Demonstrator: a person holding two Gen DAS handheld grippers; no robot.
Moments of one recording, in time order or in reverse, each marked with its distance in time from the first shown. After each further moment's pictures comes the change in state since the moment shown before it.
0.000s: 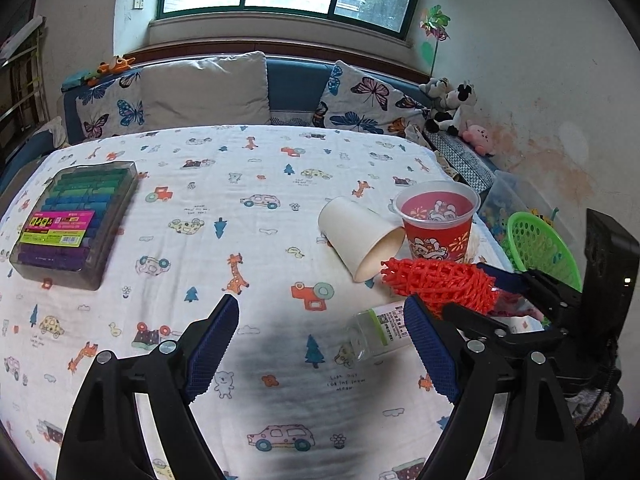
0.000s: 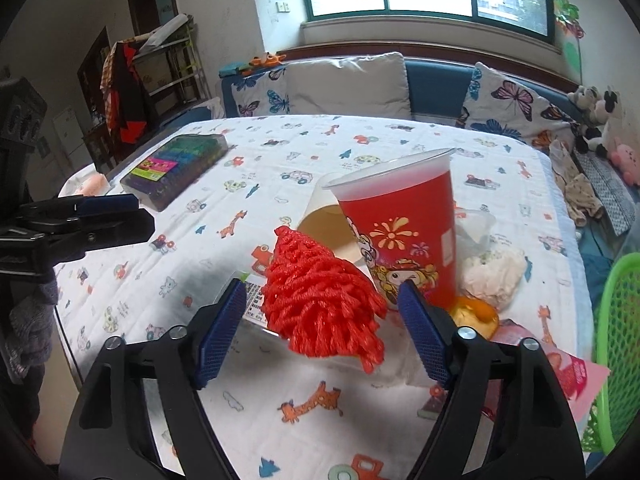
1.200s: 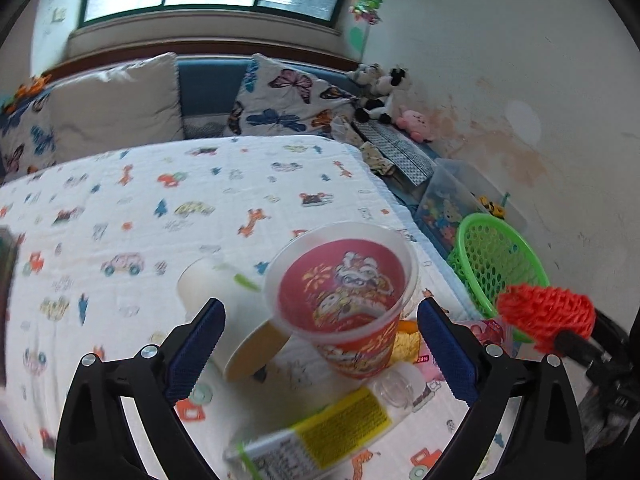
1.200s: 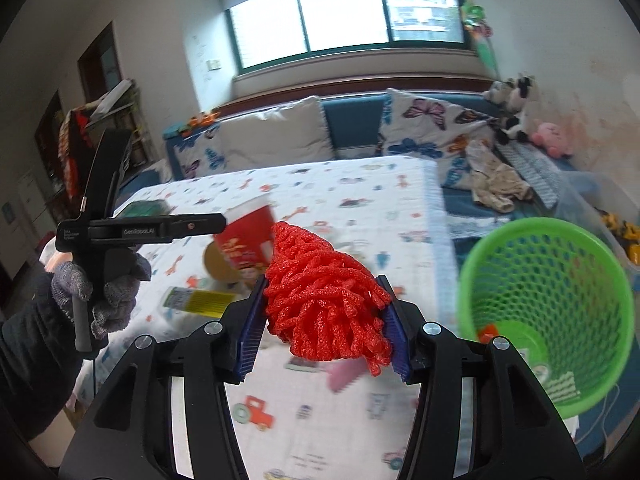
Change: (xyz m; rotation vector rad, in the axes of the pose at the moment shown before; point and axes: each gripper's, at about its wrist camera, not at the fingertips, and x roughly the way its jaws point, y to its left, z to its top) left arm 0.098 -0.084 0.063 0.134 0.024 -0.234; right arm -0.129 -0.095 -0.035 0.182 -0.170 -0.168
